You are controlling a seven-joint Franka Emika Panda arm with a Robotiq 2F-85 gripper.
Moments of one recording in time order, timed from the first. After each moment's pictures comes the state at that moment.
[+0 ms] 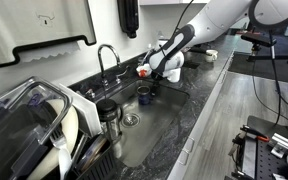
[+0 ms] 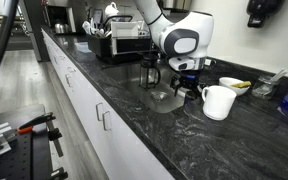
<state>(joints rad) 0.02 0.79 -0.17 -1.64 0.32 2.55 2.36</state>
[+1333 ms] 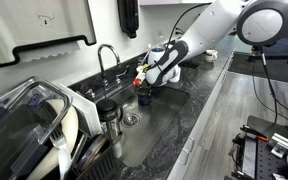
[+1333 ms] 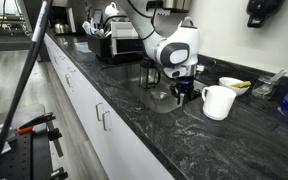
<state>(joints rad) 0.07 0.91 -0.18 -1.57 0.22 2.65 2.53</state>
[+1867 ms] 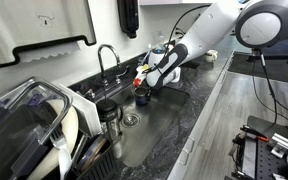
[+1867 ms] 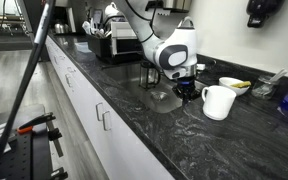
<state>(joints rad) 0.09 0.92 -0.20 -1.58 0.22 2.74 2.54</state>
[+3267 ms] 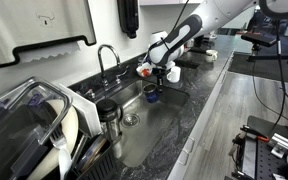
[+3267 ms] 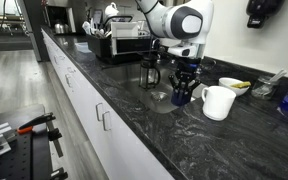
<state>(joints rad) 0.02 0.71 -0.16 -1.63 0.08 2.28 2.30</state>
